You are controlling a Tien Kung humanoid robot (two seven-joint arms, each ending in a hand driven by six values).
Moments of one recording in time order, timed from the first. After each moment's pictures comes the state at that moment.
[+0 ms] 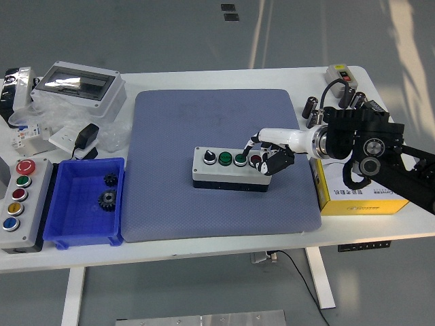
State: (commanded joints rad) left arm -0.02 0.10 -1.55 -0.18 1.49 0.08 0.32; right arm 0.87 -0.52 0.56 1.48 -1.27 0.39 -0.52
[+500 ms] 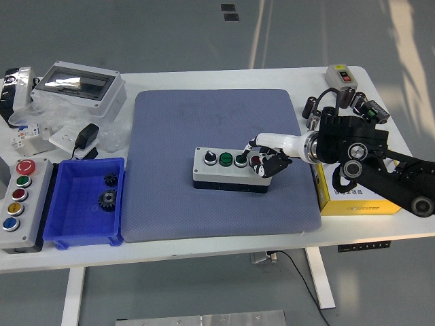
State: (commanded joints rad) left arm -0.03 0.10 -1.55 -0.18 1.48 0.08 0.32; right arm 0.86 -0.47 0.50 1.39 -1.28 0.34 -0.50
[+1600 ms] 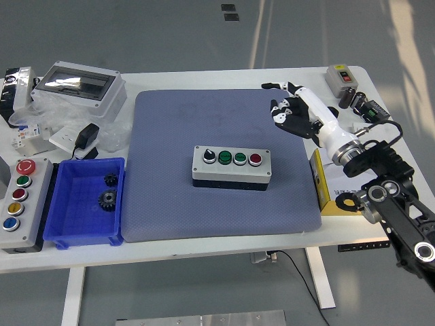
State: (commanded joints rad) left arm -0.01 0.07 -1.53 -0.18 1.48 0.08 0.31; right arm 0.27 -0.24 1.22 1.45 -1.32 -0.12 0.03
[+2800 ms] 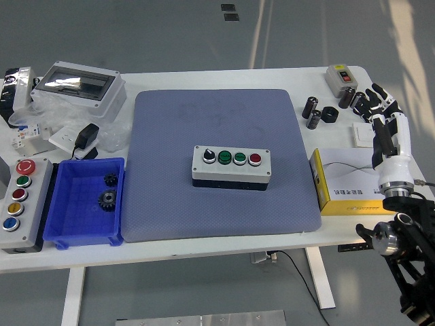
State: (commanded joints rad) left arm -0.04 0.09 -1.55 -0.18 1.49 0.07 0.31; right arm 0.12 -0.23 1.30 1.32 -0.91 -0.31 0.45
